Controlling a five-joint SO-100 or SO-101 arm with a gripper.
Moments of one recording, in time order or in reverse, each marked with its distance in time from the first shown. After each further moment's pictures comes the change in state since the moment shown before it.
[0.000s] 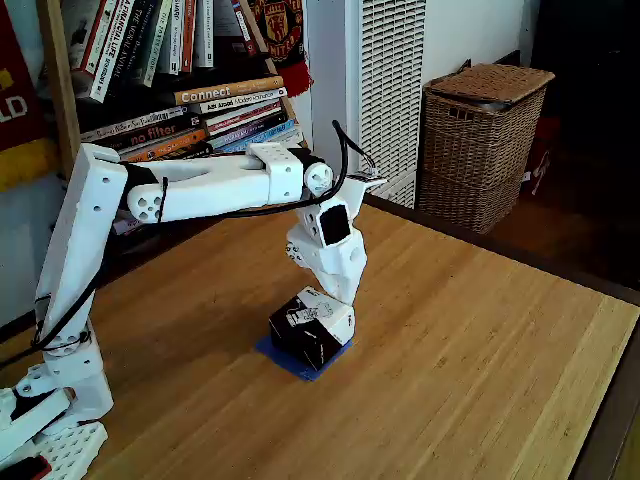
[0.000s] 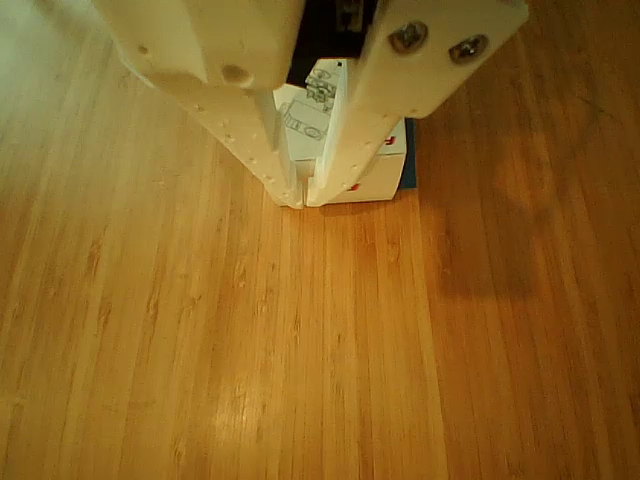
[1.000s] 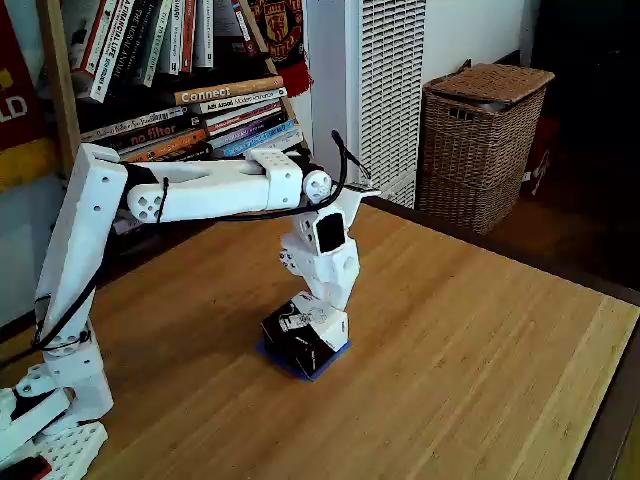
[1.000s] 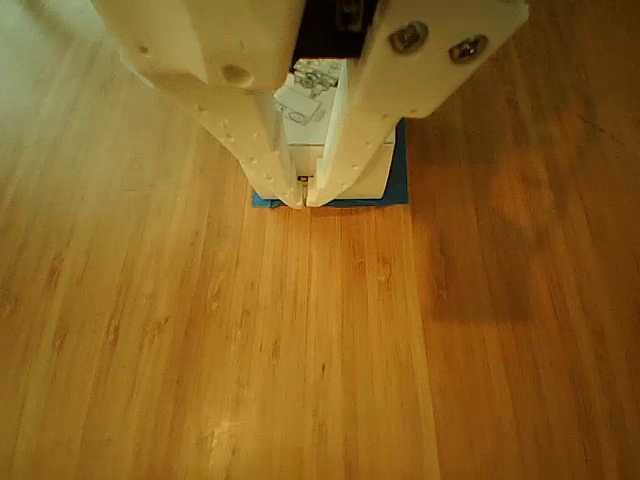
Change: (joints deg) arm -0.4 0.0 2.7 0.5 0.9
